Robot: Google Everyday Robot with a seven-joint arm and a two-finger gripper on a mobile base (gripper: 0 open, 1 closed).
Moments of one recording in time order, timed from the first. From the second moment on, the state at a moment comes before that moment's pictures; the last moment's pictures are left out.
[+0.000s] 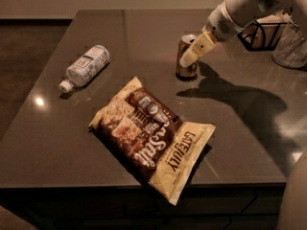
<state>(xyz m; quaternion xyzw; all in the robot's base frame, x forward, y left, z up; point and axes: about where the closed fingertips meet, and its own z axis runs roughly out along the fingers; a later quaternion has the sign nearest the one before) 0.677 -0.146 0.922 -0.47 0.82 0.14 0.30</state>
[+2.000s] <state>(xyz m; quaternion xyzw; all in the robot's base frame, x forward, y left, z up) 0.619 -0.139 0.958 -0.50 0.77 0.17 0.35</state>
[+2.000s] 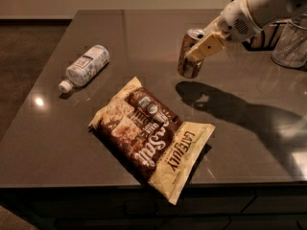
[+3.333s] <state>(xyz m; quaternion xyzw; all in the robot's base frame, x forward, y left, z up) 0.568 -0.090 0.932 -0.55 0.75 0.20 0.32</state>
